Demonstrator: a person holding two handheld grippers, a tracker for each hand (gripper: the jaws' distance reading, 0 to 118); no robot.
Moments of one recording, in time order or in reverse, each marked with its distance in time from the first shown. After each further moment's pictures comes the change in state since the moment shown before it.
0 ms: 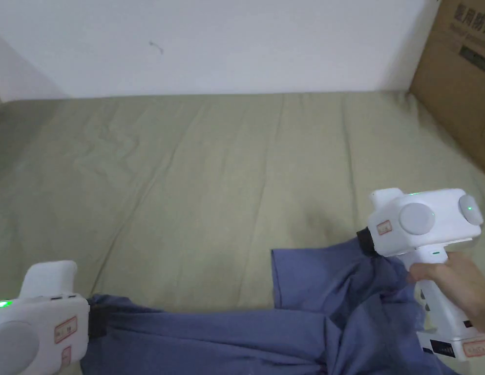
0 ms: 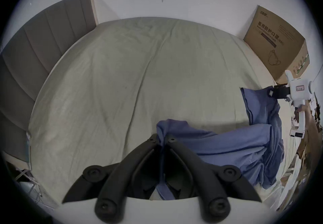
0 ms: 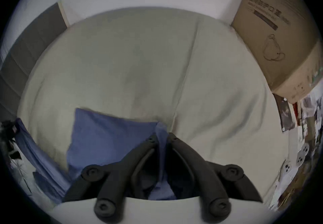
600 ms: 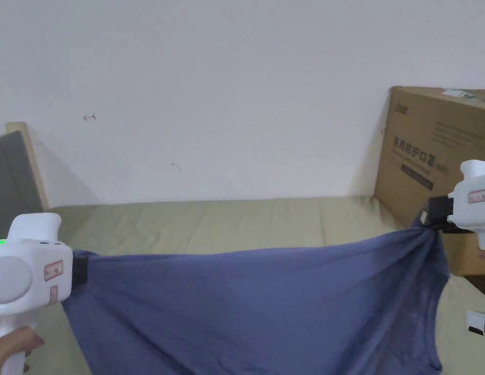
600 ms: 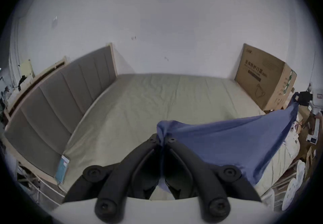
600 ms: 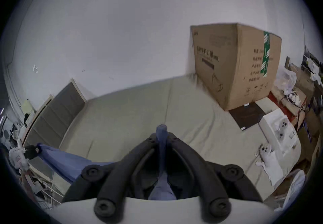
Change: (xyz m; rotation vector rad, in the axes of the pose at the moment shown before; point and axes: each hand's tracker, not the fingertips) left arm -0.023 0.037 0.228 0.417 0.066 -0.040; right arm 0.070 -0.042 0.325 0.489 0.063 -0.268
